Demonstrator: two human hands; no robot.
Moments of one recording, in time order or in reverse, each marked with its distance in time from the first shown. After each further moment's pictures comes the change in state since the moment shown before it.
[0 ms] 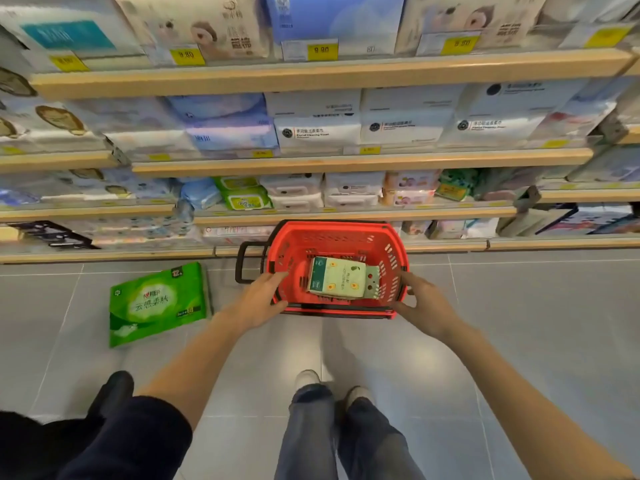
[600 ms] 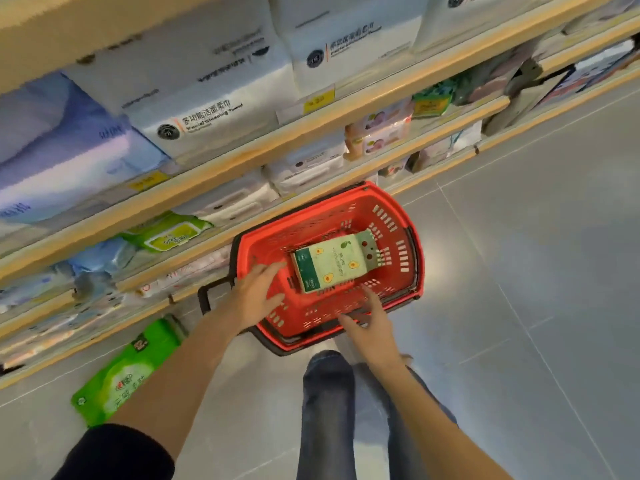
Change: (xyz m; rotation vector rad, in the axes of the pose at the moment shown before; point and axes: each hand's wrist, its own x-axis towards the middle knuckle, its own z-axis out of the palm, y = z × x) left_hand 0.227 -0.076 0.011 0.176 -0.322 0.210; right_hand 0.146 -0.032 0.173 0.899 0.335 0.544
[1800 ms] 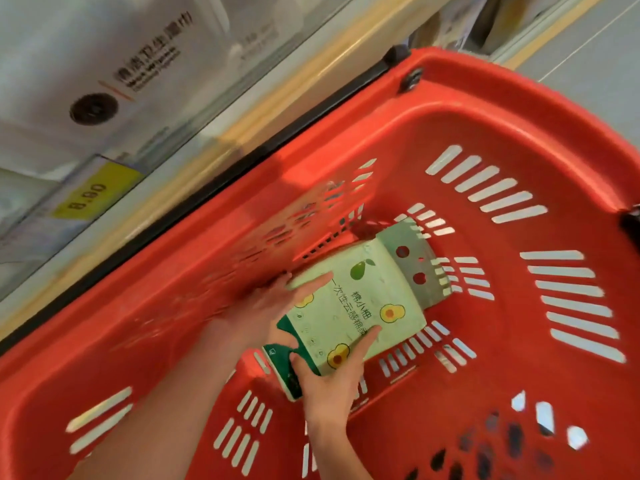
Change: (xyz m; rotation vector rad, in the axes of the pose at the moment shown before) left_hand 0.378 -0.134 0.208 0.334 -0.492 0.226; right_hand 0.337 0.231 0.192 0.431 0.401 0.375
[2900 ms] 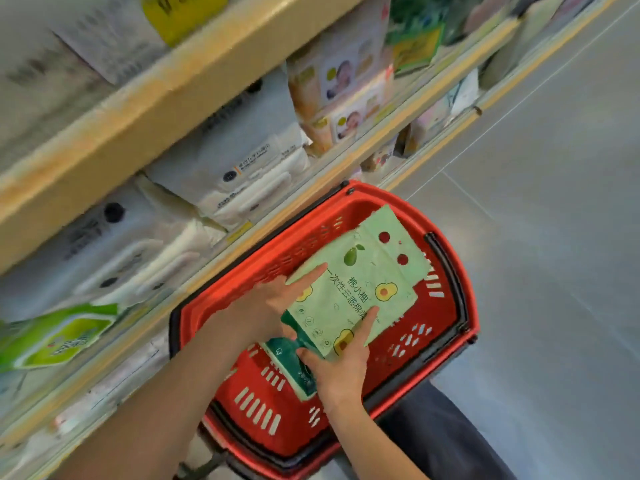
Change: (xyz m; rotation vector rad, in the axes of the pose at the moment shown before) left_hand -0.220 0.134 -0.109 -0.004 0.076 -0.083; right_hand -0.186 -0.125 -0.099 -0.048 -0.120 -0.174
